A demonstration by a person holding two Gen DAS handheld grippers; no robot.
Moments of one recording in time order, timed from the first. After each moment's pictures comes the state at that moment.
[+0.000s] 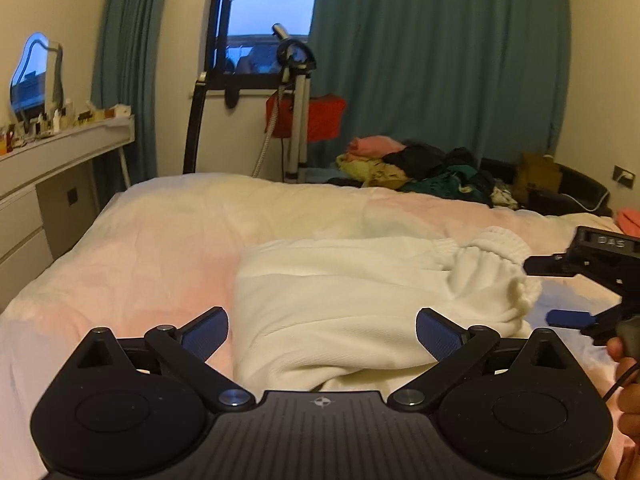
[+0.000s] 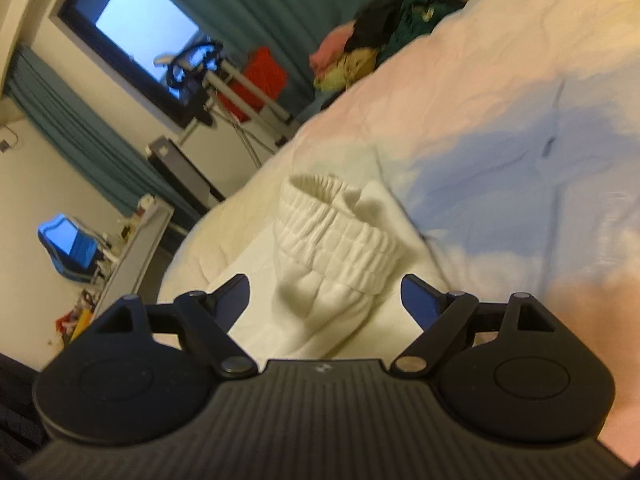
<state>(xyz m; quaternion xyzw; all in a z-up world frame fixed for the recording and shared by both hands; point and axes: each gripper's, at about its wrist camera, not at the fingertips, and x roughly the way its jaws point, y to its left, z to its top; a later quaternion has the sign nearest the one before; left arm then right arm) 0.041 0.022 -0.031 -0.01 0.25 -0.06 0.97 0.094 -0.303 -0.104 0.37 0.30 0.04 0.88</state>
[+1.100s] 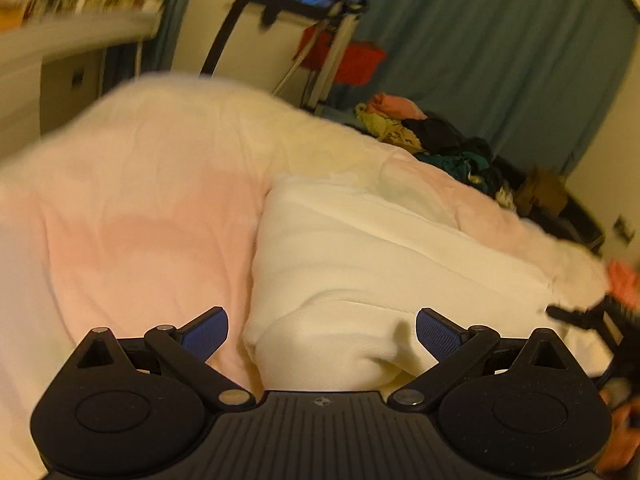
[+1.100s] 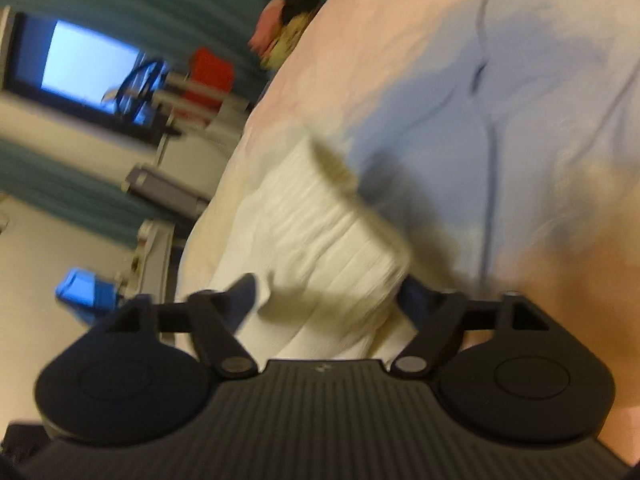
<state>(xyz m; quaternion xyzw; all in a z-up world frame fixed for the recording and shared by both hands) 0.084 0.074 -0.066 -0.19 0.35 -0.07 0.91 0.086 -0.361 -0.144 0.49 0.35 0.05 0.80</state>
